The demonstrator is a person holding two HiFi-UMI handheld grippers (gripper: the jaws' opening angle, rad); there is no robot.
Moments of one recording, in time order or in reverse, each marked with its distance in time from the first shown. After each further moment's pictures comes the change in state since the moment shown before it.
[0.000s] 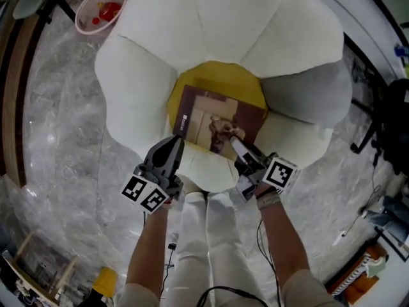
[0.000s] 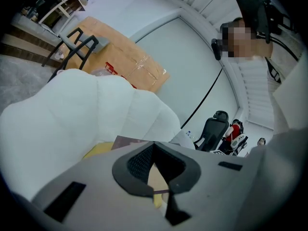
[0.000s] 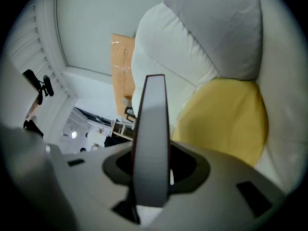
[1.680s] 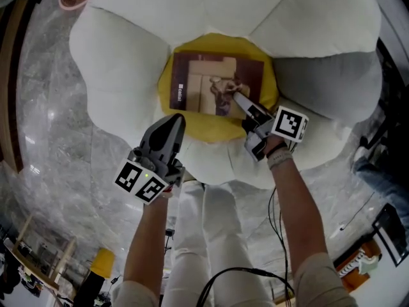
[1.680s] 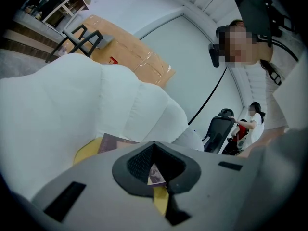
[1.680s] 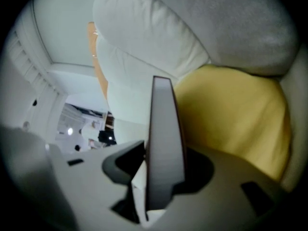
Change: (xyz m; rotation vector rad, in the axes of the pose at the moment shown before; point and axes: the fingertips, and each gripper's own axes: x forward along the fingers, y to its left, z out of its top) left arm 0.039 0.028 -0.028 -0.019 0.006 0.044; right arm 0.057 -0.121 0.032 0.109 0.169 -0.164
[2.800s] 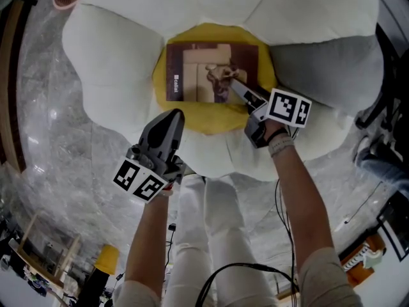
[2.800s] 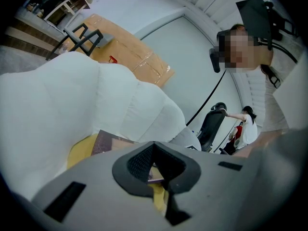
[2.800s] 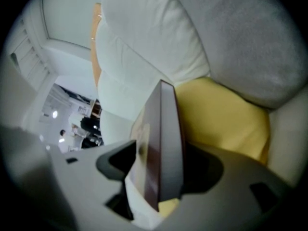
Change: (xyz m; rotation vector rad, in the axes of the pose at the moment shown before) left arm -0.003 -0.012 -0.008 -0.019 -0.002 -0.007; right arm 0.008 -0.008 0.009 -0.147 0.031 -0.083
